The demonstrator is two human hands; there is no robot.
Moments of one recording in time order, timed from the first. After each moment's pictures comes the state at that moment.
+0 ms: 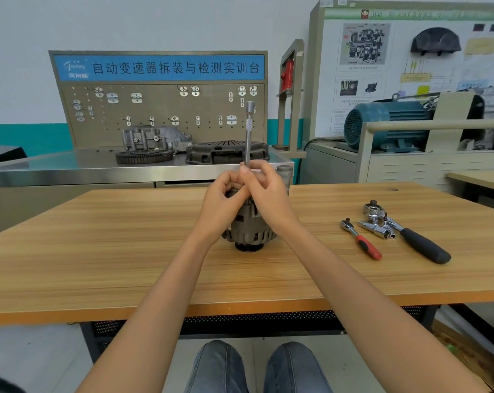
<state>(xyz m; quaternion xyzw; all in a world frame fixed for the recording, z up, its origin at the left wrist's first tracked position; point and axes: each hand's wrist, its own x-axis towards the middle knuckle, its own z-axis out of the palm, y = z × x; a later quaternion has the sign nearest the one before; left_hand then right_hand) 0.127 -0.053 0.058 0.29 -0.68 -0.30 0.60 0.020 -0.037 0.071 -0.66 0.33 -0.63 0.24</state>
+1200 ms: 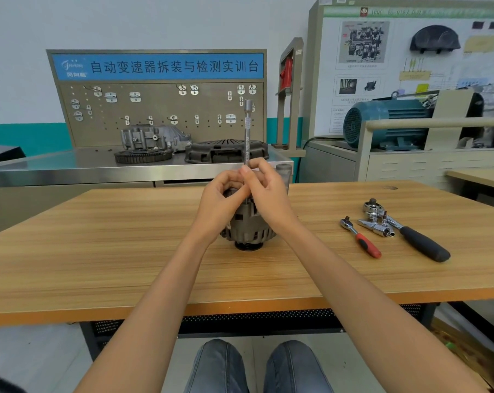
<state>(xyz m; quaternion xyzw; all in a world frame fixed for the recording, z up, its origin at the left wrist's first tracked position) 0.129 -0.055 0.056 0.27 -0.68 -0.31 0.61 0.020 -0.037 0.071 -0.66 0.33 -0.63 0.22</state>
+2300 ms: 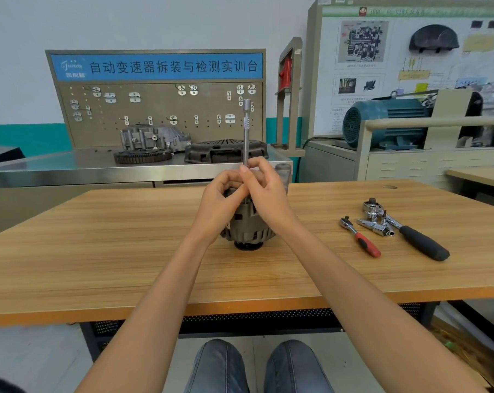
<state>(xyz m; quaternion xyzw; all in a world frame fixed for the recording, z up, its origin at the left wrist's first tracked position) 0.129 -0.055 0.056 0.27 -0.69 -0.31 0.60 0.020 -0.037 0.071 -0.66 0.33 -0.63 0.24</state>
